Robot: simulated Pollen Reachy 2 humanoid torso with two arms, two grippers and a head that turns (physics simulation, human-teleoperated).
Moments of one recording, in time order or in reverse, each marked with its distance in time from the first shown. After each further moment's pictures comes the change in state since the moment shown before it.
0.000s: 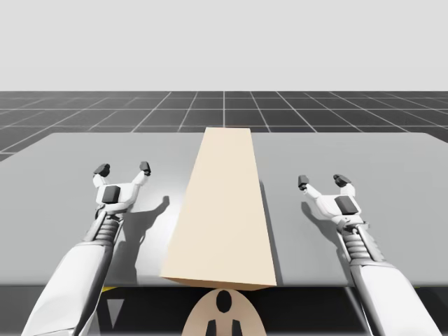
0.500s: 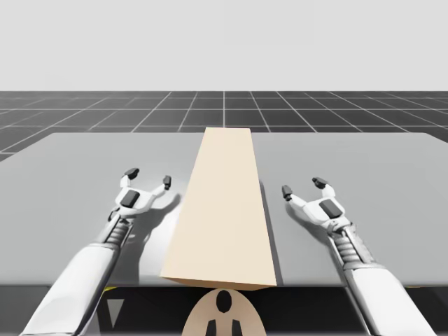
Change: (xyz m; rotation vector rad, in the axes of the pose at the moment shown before) left arm -0.017 -0.024 0.010 -0.325 0.163 -0.052; right arm -0.013 0.022 0.002 0.234 0.087 0.042
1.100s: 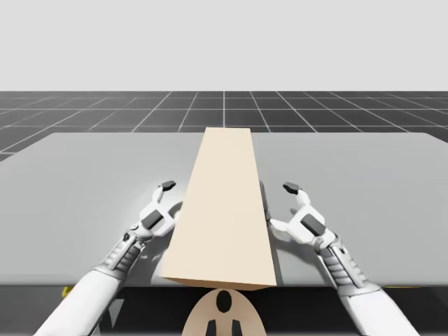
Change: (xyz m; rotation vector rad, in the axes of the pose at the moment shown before) left arm 0.005 -0.071 0.035 -0.510 -0.050 -0.075; right arm 0.005 0.064 0.018 0.422 -0.145 0.063
